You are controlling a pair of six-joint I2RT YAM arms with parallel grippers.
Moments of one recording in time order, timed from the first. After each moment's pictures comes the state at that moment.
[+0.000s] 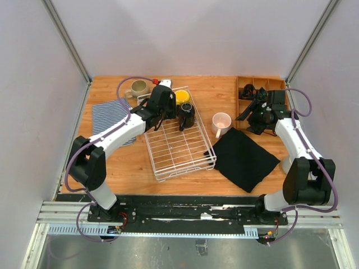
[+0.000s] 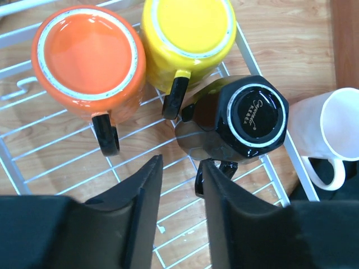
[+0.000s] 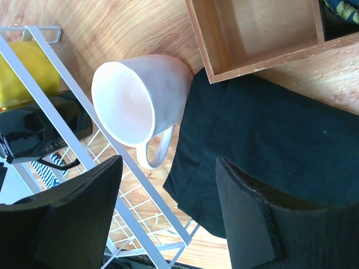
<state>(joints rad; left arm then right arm) -0.57 1.65 1.30 -0.25 -0.22 -0.40 -0.02 1.45 1.11 -0.57 -0.28 0.68</state>
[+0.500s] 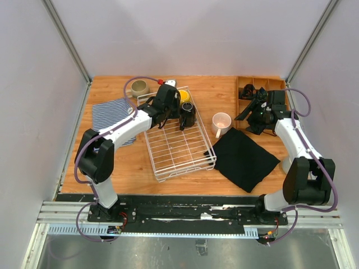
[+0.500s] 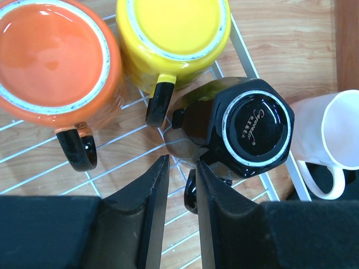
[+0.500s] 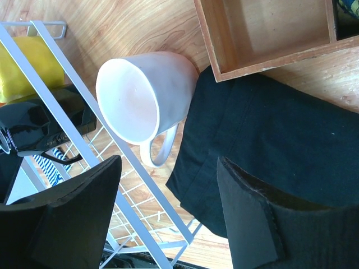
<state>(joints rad) -0.58 1.75 1.36 -0.26 -0.19 -0.44 -0.02 1.45 1.11 -0.56 -0.30 0.68</state>
